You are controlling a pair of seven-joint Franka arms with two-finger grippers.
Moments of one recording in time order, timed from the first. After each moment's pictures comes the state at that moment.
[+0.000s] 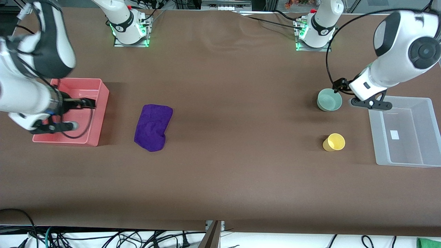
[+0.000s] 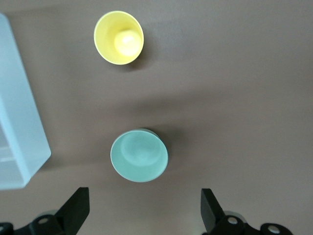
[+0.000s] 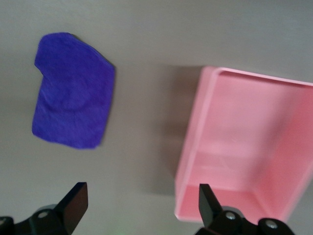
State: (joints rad) left arm -0.03 0.00 -0.04 -2.08 0.04 1.86 0.11; right arm 0.05 0.29 0.05 -1.66 -0.05 1.71 -0.01
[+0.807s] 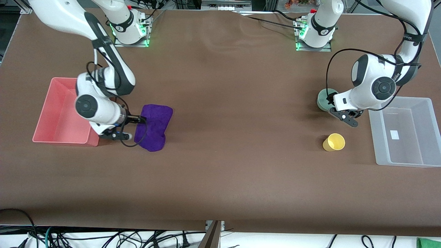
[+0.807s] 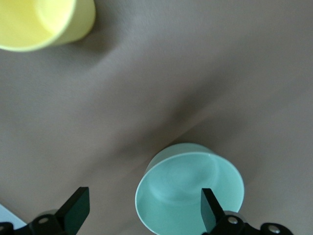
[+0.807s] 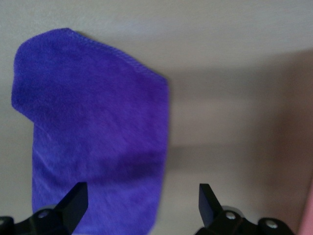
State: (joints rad) left arm 0.06 0.21 -0.03 -2.30 0.13 2.27 0.58; right arm 0.07 0.47 0.17 -1.96 -0.04 2.25 0.32
